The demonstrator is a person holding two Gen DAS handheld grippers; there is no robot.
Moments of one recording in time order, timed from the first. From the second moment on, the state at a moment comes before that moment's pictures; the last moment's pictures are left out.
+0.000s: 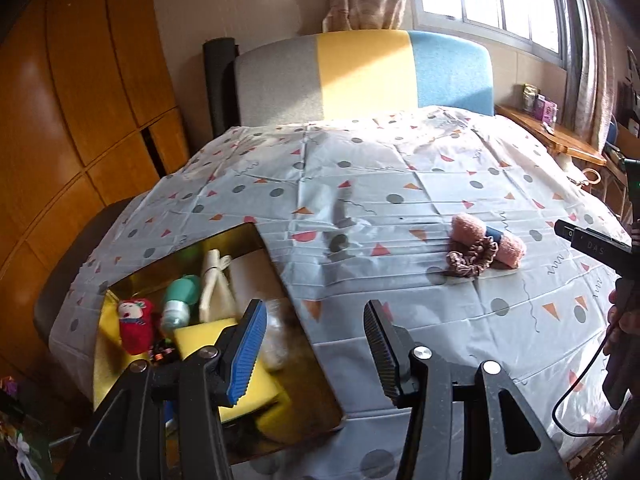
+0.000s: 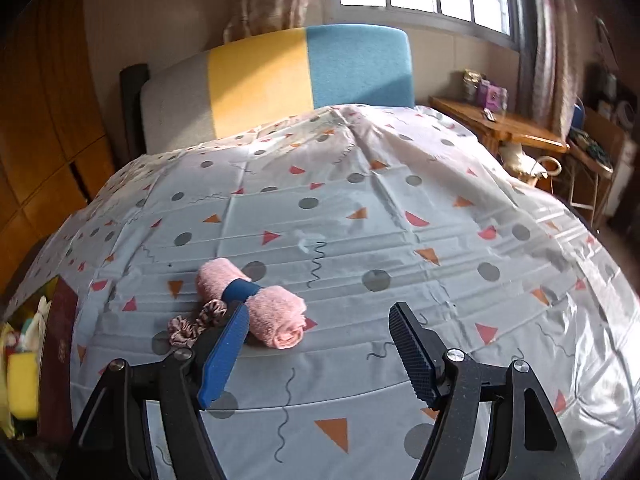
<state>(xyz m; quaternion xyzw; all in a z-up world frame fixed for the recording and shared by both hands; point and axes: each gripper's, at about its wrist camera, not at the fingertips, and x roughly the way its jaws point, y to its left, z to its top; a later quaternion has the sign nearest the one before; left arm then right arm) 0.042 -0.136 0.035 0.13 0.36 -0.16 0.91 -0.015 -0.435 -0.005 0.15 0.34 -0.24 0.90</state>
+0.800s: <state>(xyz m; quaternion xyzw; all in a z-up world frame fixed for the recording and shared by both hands) 0.110 -0.358 -0.078 0.30 0.40 -0.31 0.81 -0.020 -0.471 -0.010 0.23 0.34 -0.25 0.88</state>
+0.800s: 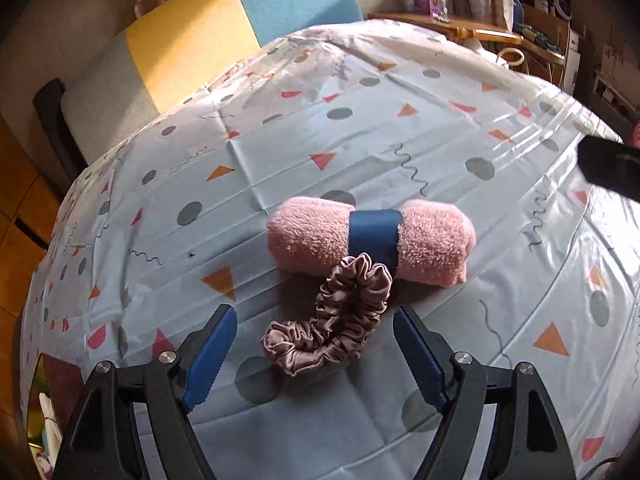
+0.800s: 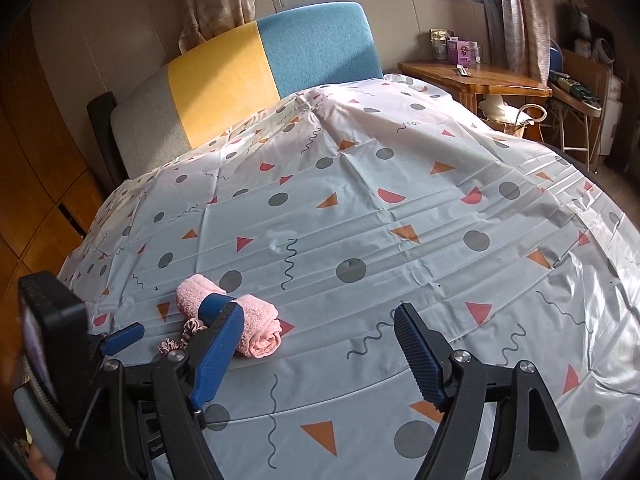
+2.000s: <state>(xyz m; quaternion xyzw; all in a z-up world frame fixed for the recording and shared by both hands) 0.051 -0.217 -0.083 0.15 0.46 -0.29 0.82 0.122 -0.396 -0.051 -0.04 0.50 -0.05 0.86</state>
